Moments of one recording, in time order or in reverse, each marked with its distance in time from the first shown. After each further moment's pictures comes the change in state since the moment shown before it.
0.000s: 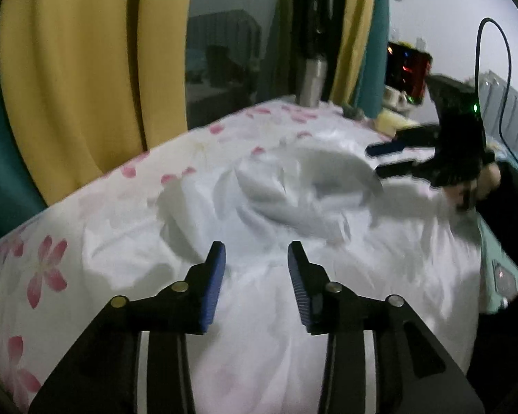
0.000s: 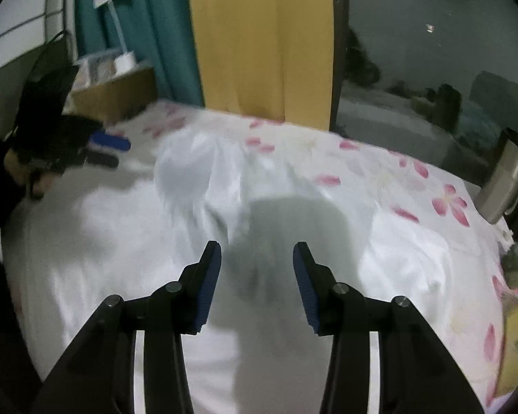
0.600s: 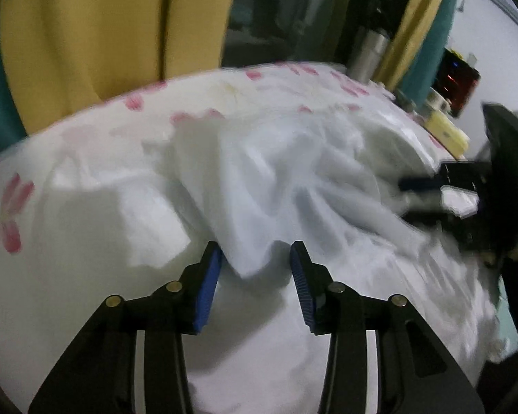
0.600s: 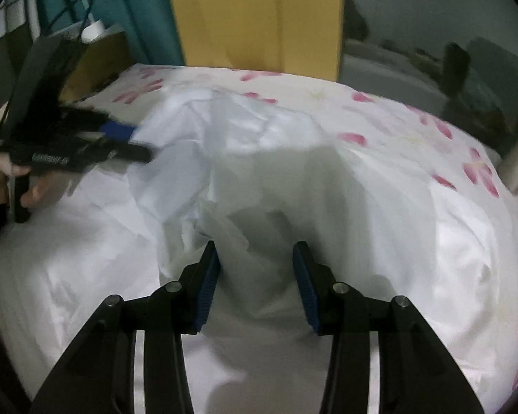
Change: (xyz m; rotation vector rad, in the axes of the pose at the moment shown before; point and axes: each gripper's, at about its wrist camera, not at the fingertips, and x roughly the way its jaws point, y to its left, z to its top) left arm 0.080 0.027 -0.012 -0.210 0.188 0.005; right arm 0.068 -0.001 -0.006 0.073 0.195 -0.039
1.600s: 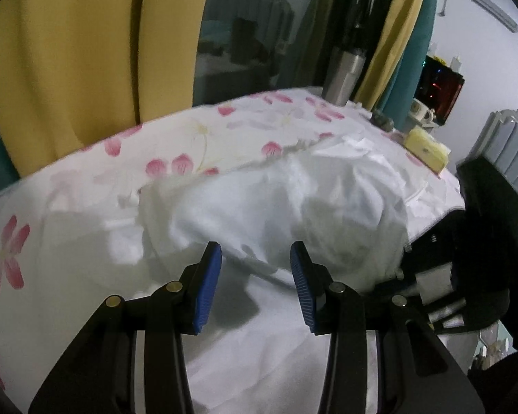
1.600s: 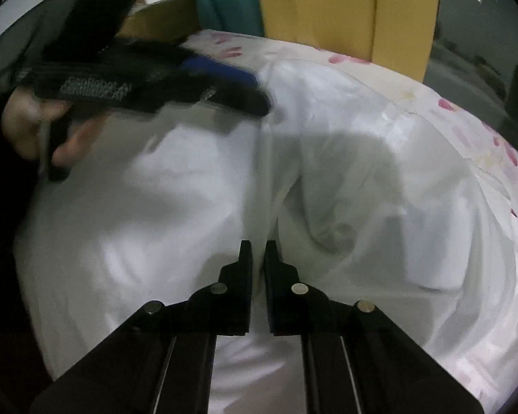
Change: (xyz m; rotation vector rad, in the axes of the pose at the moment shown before) left arm -0.020 -0.033 0.031 0.051 -0.111 -0.014; right arm 0.014 0.056 0.000 -0.184 0.098 0.202
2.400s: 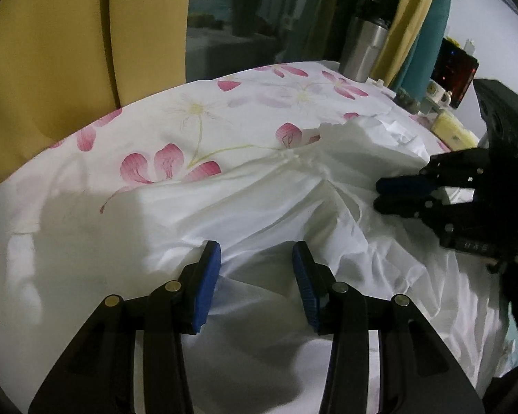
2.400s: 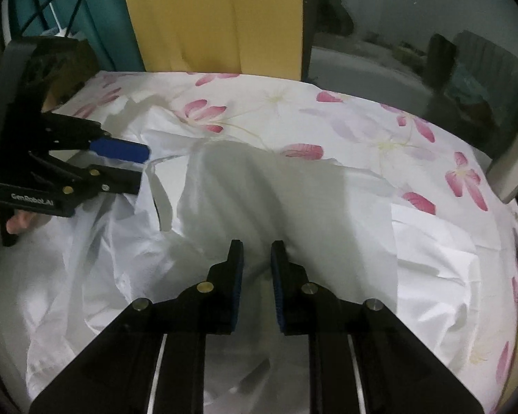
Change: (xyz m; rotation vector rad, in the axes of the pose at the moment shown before) left arm 0.071 0.013 0.011 0.020 0.109 0.045; right arm -0.011 -0.103 0.011 0.201 -0.068 -0.277
